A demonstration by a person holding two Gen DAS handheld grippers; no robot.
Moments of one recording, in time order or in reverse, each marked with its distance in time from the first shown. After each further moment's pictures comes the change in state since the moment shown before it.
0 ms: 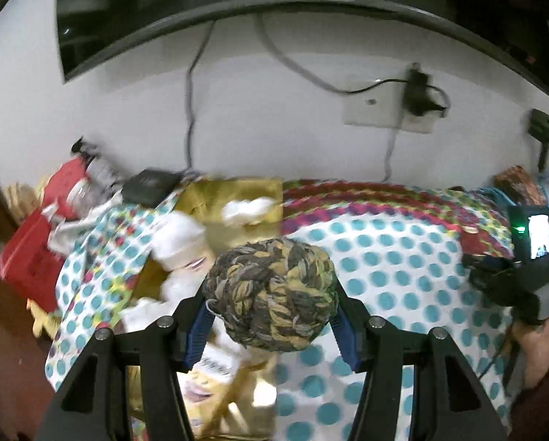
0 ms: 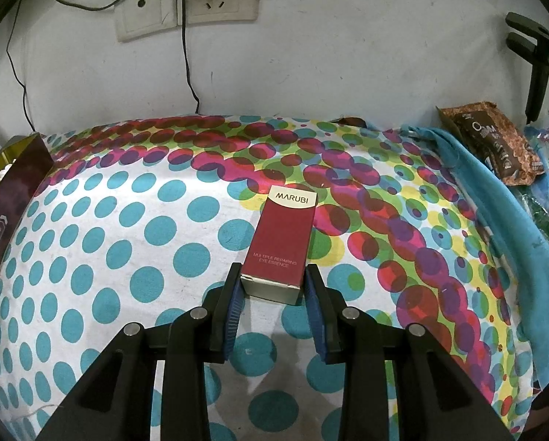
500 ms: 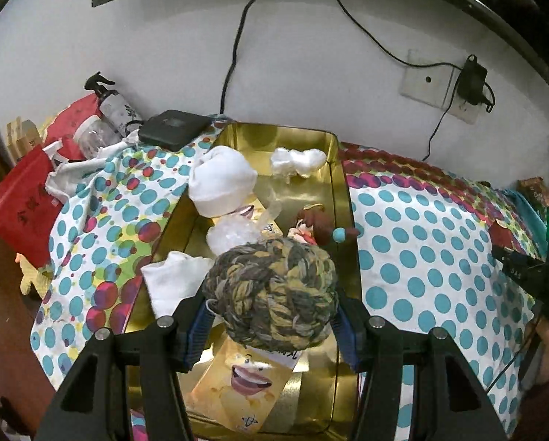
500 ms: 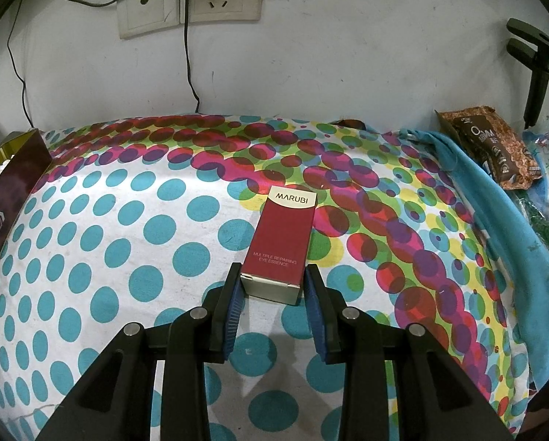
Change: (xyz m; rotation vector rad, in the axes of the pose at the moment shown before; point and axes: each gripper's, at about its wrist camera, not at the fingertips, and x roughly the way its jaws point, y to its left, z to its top) left arm 0.037 0.057 -0.026 -0.105 0.114 -0.016; right arm -0.002 0.005 0.000 -0.013 -0.002 -0.018
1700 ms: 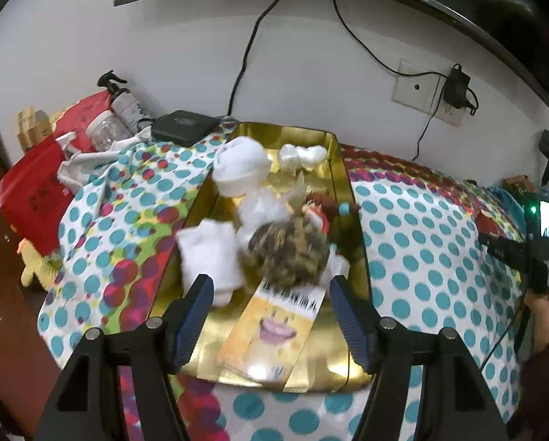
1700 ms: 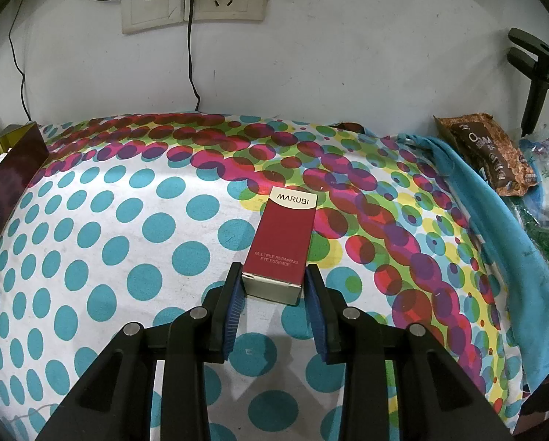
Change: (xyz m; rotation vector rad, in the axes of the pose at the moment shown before) left arm -0.037 0.026 -0.036 -0.009 -0.045 -0.035; right arm 0.000 0.006 0.002 -0.029 -0.004 -0.030
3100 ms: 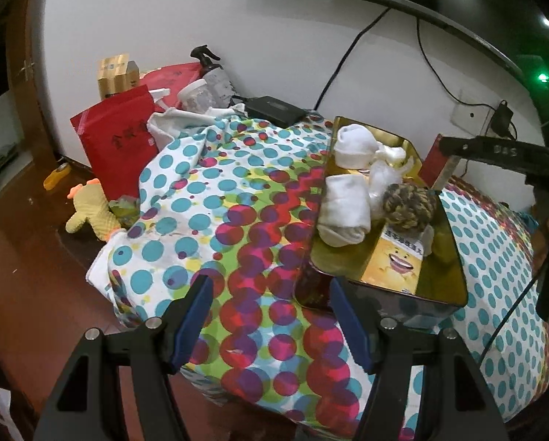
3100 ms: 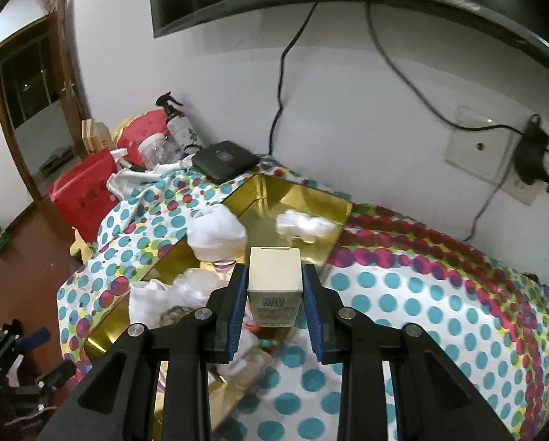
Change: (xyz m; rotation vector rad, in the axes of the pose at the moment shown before) left arm -0.043 0.098 -0.060 -0.160 -0.039 0.110; right arm -0.139 0.250 0.047 -0.319 -0.156 0.507
